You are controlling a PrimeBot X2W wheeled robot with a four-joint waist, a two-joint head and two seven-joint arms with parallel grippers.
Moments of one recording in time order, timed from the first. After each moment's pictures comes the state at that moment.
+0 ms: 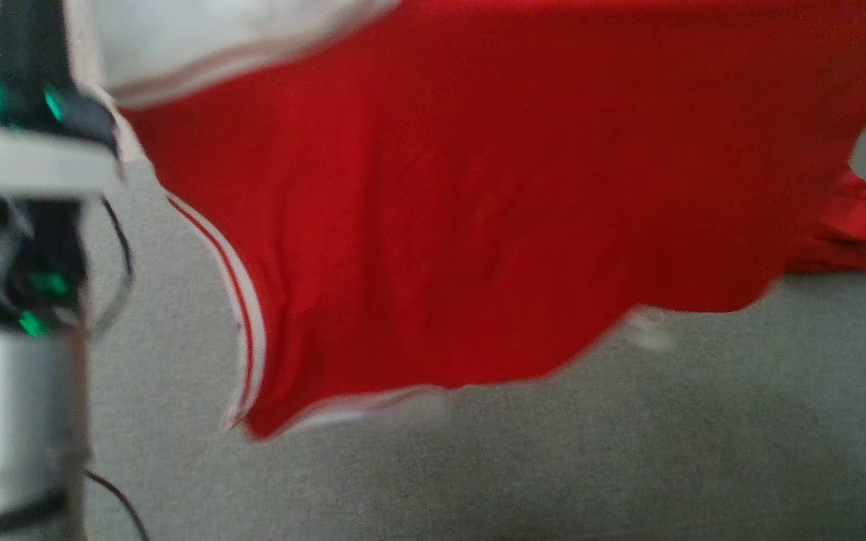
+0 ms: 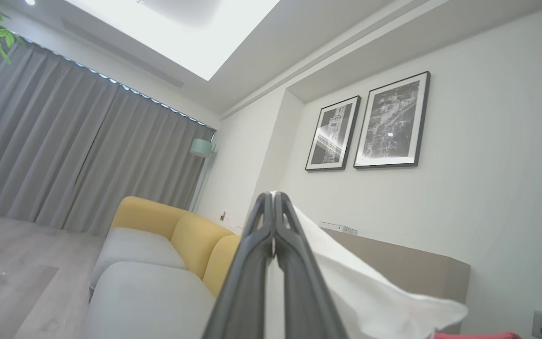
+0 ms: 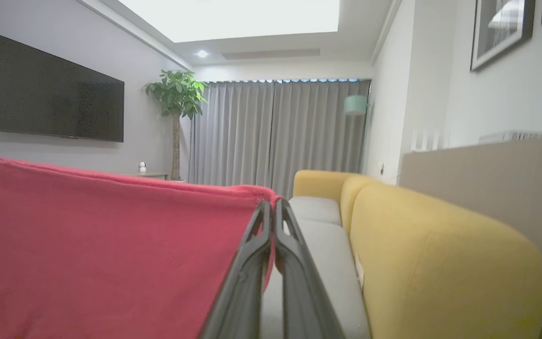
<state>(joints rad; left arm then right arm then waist) -0.54 0.20 -0.07 -0.08 -0.76 -0.07 -0.02 -0.44 -0.75 0.25 0.04 0.81 0.13 -0.04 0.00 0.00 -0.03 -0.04</state>
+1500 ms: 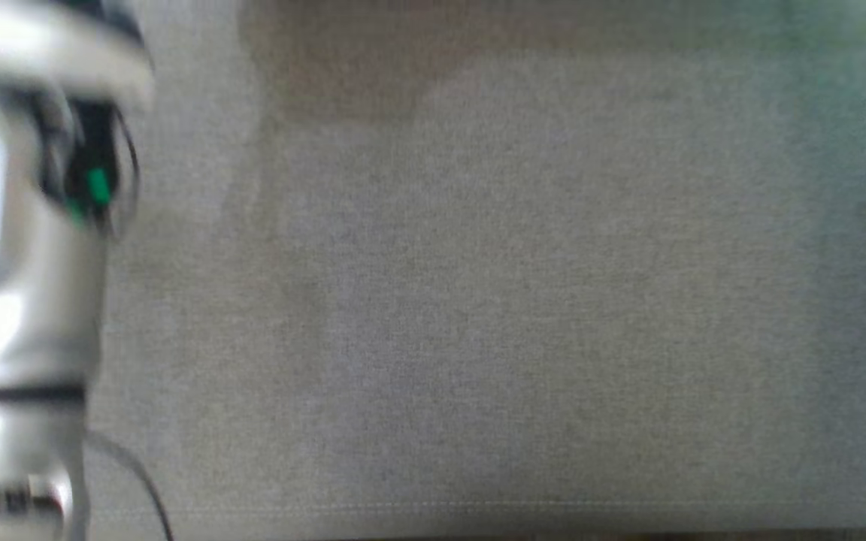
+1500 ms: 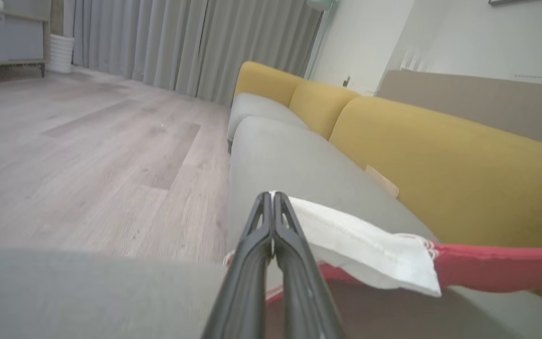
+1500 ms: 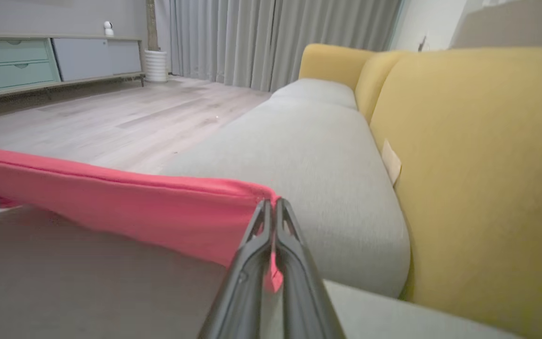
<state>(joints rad) -0.86 0.24 -0.23 0.53 -0.61 -0.12 -0.26 -1.14 -0.52 0.60 0.86 0.55 0.13 -0.25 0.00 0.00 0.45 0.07</state>
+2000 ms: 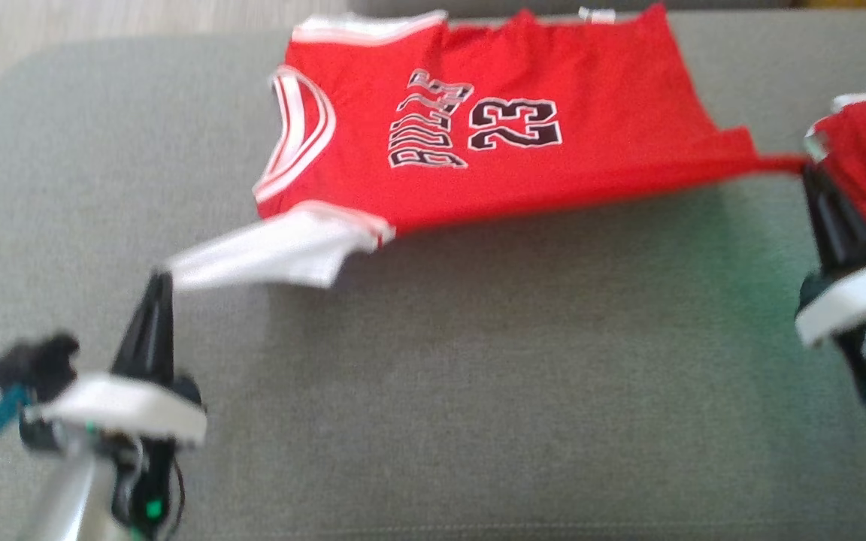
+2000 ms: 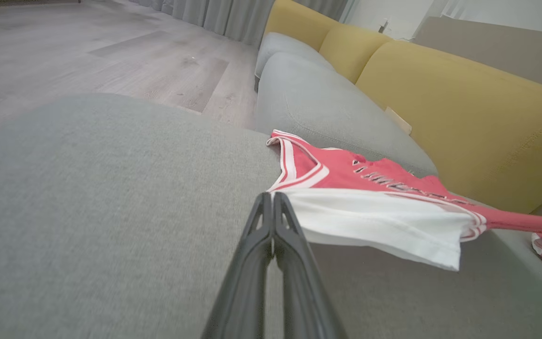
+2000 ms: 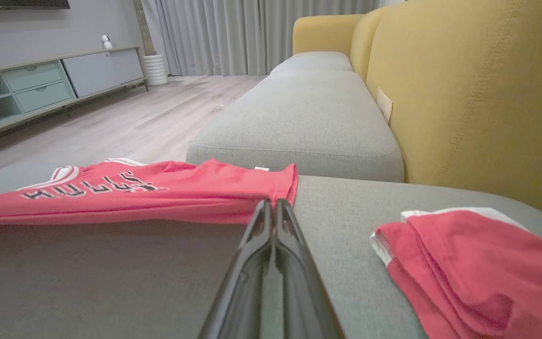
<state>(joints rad) -0.20 0.22 -0.15 0.38 -0.58 -0.12 -0.26 -0.49 -0.53 0.42 0.59 0.60 0.13 -0.25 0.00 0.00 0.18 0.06</state>
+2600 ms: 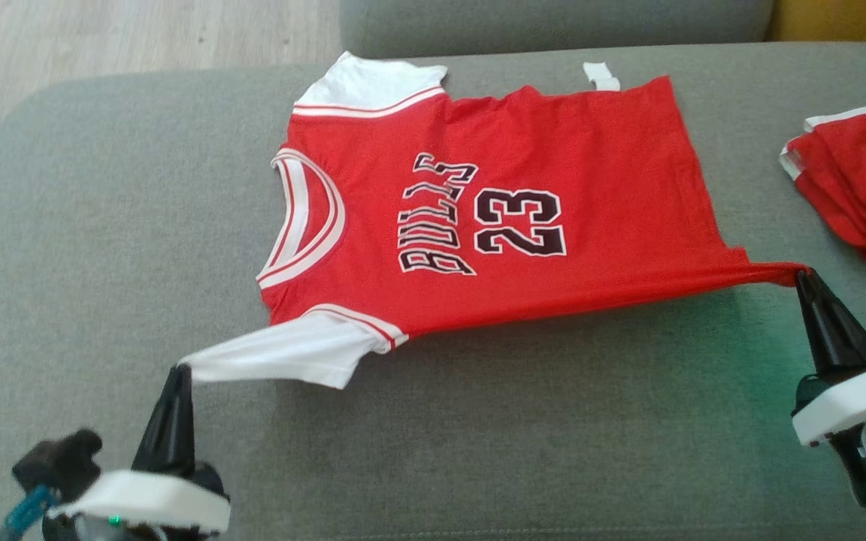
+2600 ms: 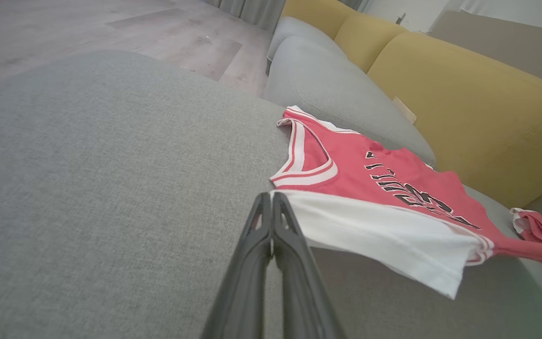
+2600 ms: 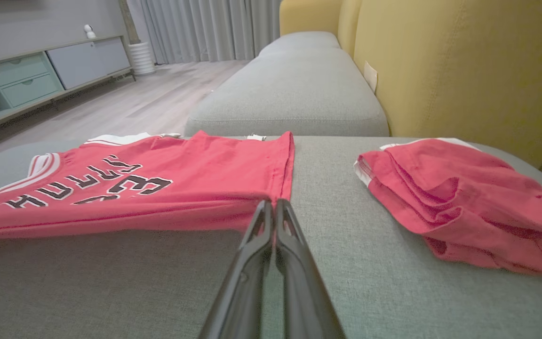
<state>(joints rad) 0.10 0.15 -0.11 0.17 -0.55 -0.05 -0.23 -0.15 -0.47 0.23 0.39 0.51 0.13 -0.20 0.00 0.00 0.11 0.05</state>
